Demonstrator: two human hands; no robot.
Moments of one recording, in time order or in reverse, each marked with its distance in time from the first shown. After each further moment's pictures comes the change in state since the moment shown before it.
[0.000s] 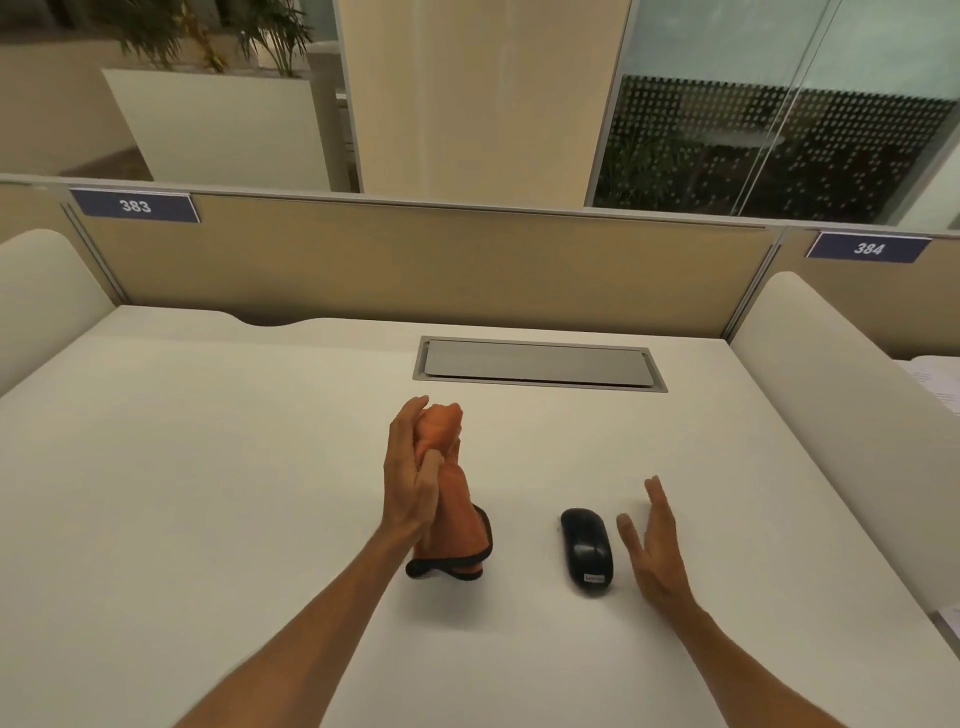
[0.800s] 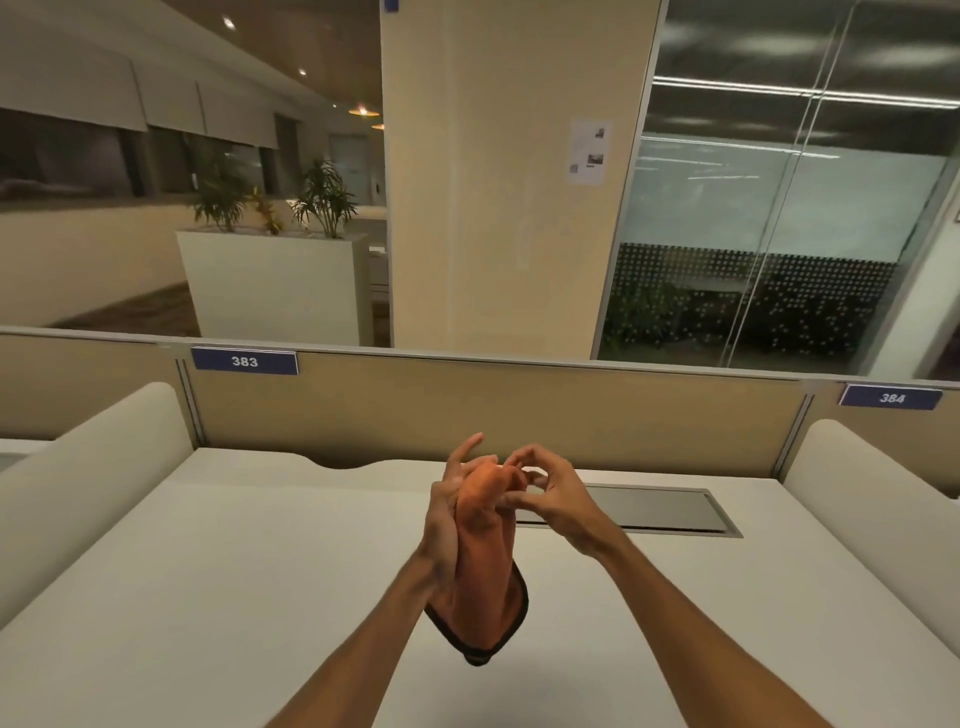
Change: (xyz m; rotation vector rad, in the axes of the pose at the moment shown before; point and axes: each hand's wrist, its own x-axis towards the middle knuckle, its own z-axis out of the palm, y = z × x) left_hand 0.117 0.070 -0.135 -0.580 -0.354 -0.046; right_hand 0.106 -0.344 0.121 0.393 -0.340 -0.374
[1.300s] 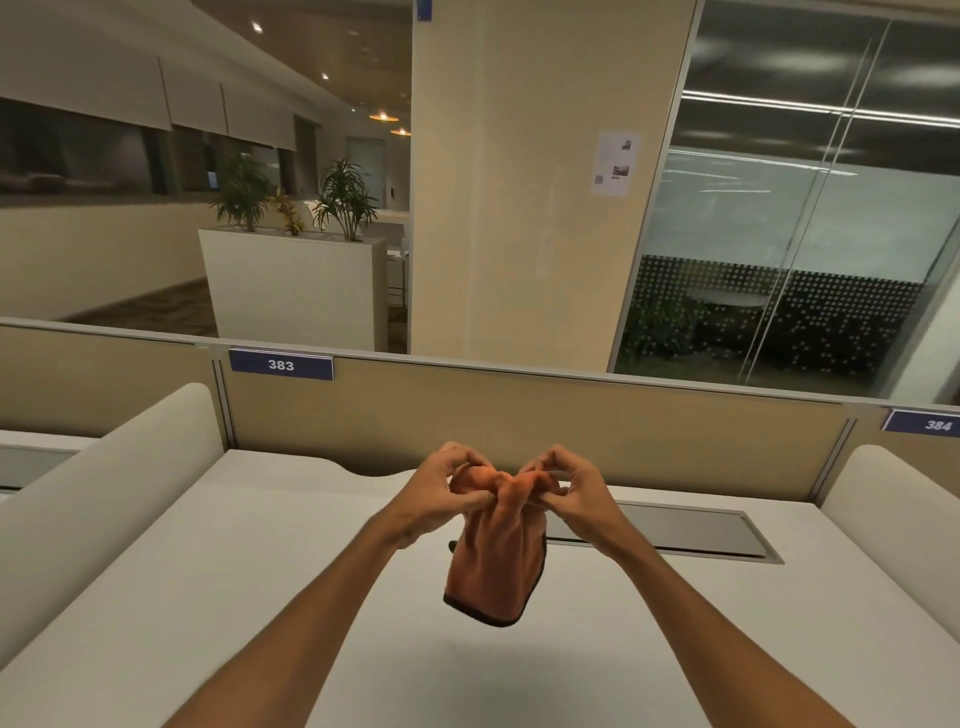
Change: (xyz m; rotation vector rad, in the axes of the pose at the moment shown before) left_hand 0.041 0.053 -0.103 0.646 -0.189 0.050; right_hand 0.041 0.001 0.036 -0.202 0.063 -0.155
